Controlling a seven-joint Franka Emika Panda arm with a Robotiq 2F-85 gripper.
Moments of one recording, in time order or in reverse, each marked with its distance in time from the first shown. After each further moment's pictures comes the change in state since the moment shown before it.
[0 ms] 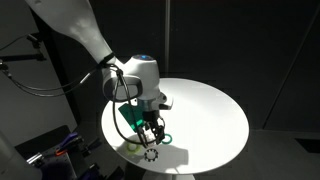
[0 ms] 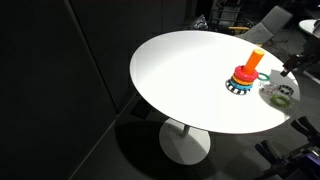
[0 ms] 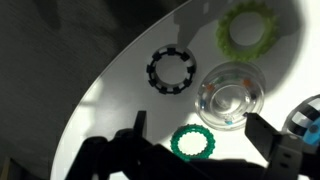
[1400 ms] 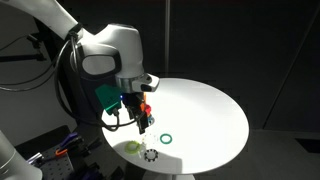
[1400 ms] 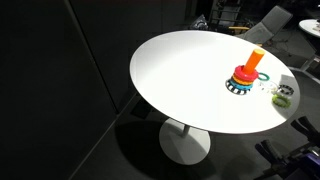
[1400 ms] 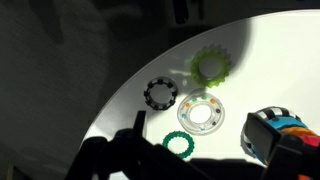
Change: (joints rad) arm 0.005 -0.381 -0.037 -0.164 -0.106 -0.245 0.076
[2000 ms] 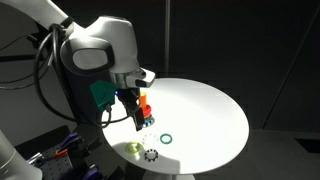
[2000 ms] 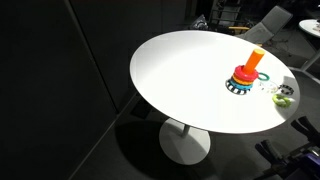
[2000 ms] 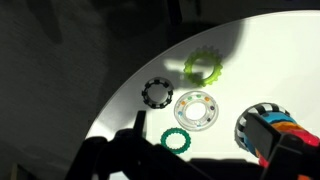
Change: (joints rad) arm -0.006 -0.080 0.007 -0.034 0.000 -0.024 0.023
